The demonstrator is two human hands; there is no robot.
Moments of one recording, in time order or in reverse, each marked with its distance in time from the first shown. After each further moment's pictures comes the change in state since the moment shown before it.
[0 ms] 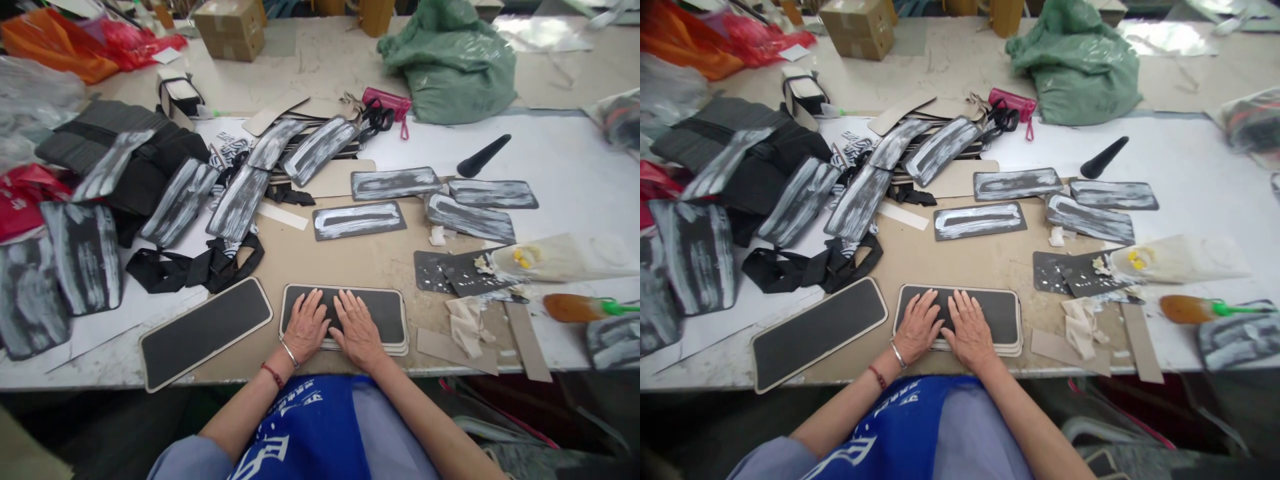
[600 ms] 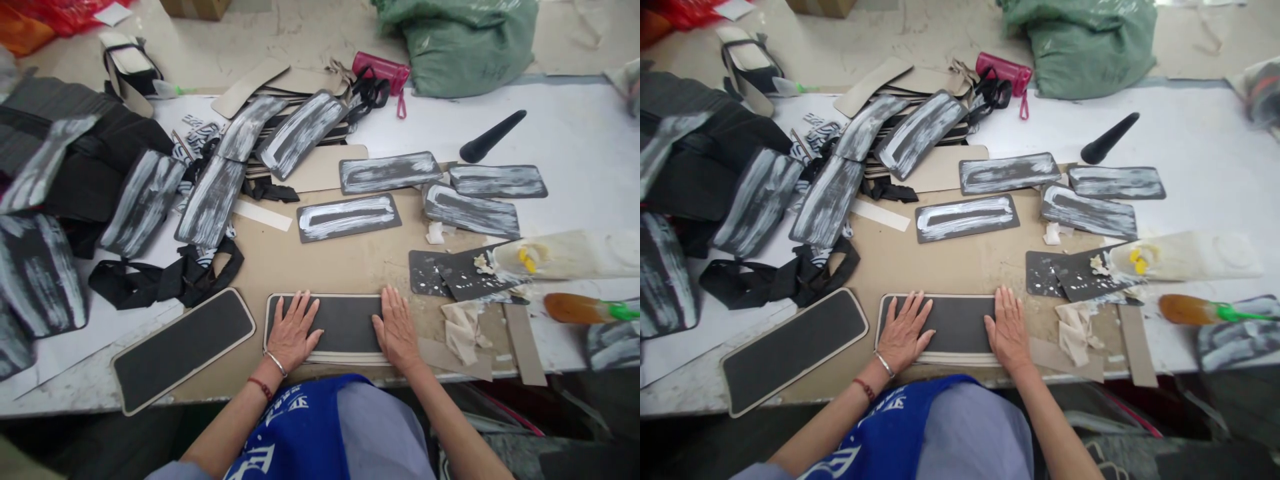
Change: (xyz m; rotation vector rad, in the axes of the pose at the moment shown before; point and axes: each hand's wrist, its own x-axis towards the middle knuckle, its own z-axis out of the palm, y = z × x) left_hand 0.012 -0.006 0.008 0.060 -0.139 -0.050; right_hand -0.035 0.095 -0.011 -0.101 0.032 0.320
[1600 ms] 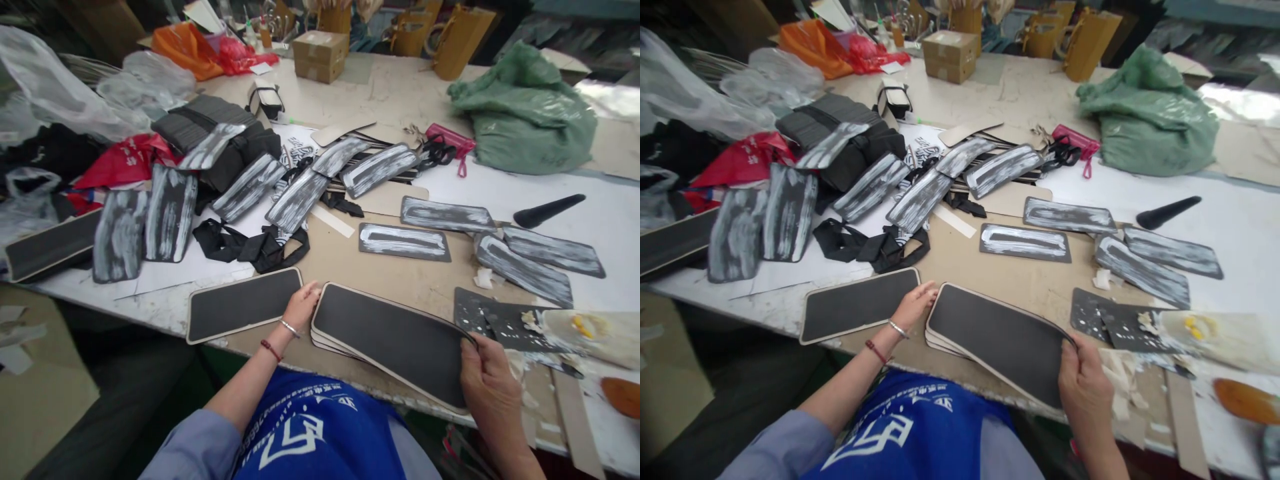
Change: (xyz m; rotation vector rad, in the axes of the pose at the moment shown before) left_hand -0.023 -0.068 -0.026 -1.490 0.276 -0.846; right_hand 0.000 -0.051 -0.113 0.226 0.308 0.270
